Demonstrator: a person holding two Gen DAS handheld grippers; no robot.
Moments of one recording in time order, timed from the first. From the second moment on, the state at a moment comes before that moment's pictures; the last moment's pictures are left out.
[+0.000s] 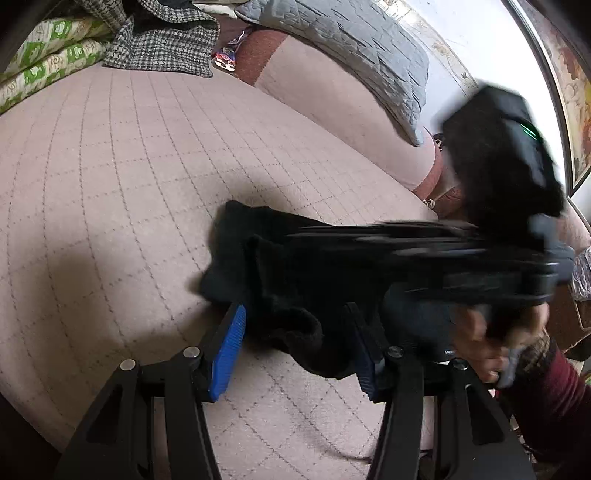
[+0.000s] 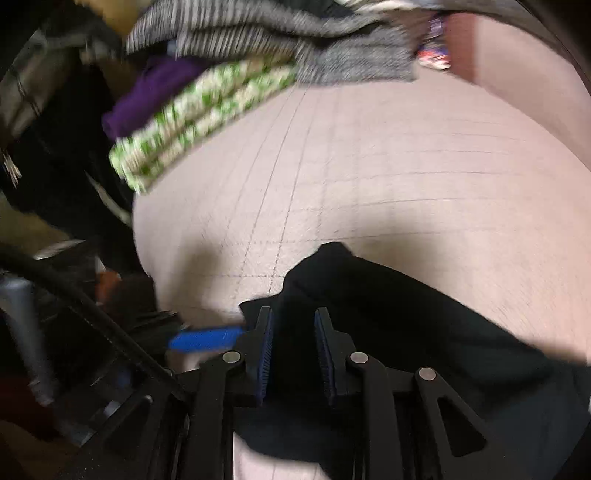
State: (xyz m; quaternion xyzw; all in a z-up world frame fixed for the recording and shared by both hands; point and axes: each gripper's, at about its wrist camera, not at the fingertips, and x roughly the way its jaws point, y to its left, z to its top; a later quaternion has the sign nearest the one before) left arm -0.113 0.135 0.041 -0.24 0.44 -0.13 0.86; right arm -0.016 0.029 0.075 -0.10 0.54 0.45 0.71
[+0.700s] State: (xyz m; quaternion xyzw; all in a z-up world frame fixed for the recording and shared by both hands) left arm -0.079 0.161 0.037 -0.23 0.46 -0.07 0.86; right arm 0.029 0.081 0.075 -0.12 0.54 0.37 0.75
